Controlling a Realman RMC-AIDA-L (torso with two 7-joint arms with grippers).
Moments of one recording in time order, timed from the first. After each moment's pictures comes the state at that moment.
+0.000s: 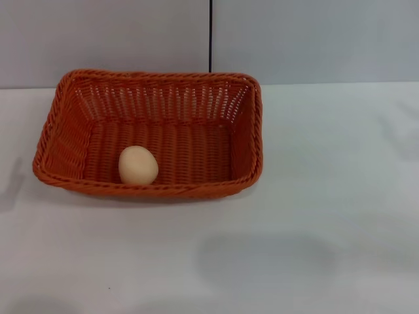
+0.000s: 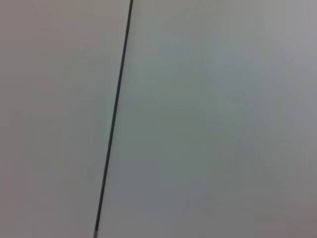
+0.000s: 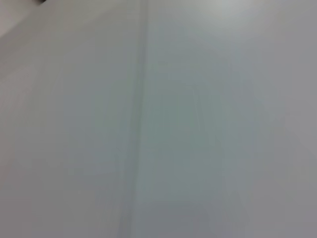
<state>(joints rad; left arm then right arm) -0.10 -2.06 0.31 0.08 1.25 1.73 -0.50 0.21 2.08 -0.84 -0.49 -0.85 -1.77 0.78</state>
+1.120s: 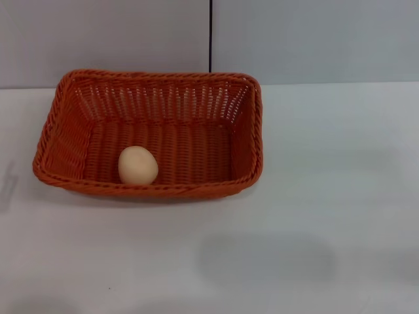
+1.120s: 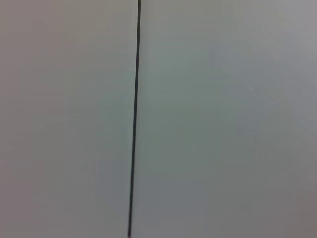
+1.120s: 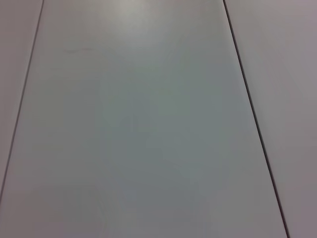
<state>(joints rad) -0.10 -2.07 0.23 -0.01 1.26 1.73 -0.30 0.26 2.08 -0.71 -0.24 -0.74 -1.75 0.54</state>
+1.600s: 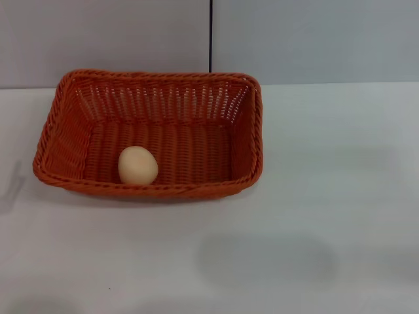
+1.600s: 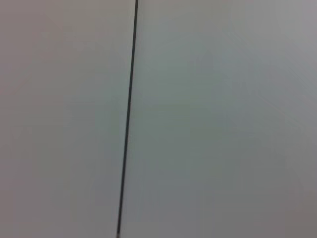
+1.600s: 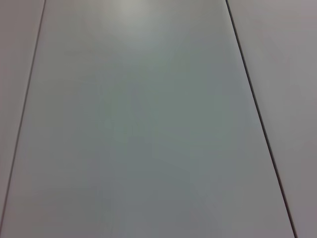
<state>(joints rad) -0.10 -2.07 0.23 -0.01 1.26 1.74 -0.32 0.26 2.08 -0.71 -0.23 -0.75 -1.76 0.55</state>
